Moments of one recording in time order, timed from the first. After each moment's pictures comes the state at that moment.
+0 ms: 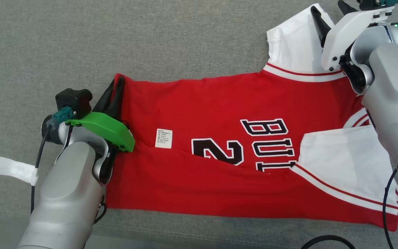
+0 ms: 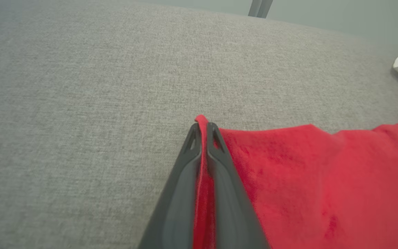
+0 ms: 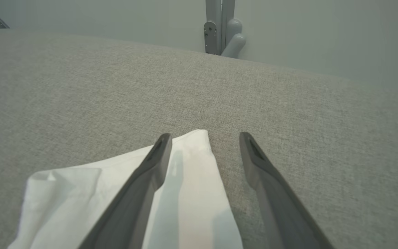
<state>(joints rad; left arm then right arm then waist) -0.71 0.16 -0.42 0.79 -0.55 -0.13 -0.26 -1.13 -0.26 0.40 1.02 0.45 0.13 0.02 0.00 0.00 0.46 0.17</state>
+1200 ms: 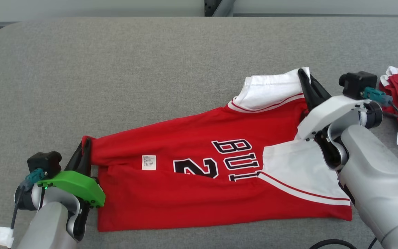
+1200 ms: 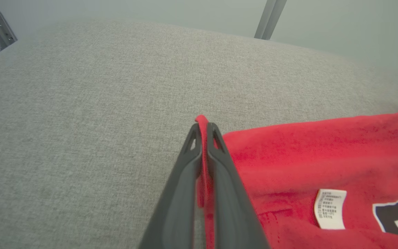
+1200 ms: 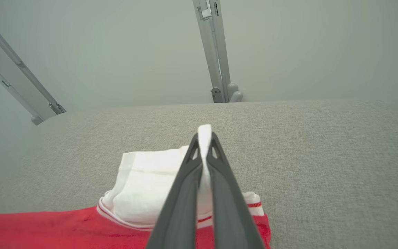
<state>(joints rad) -0.44 0.24 -0.28 0.75 -0.54 -0.13 -0.26 -0.77 -0.24 0.46 0.81 0.67 0.13 -0.26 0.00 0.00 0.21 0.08</state>
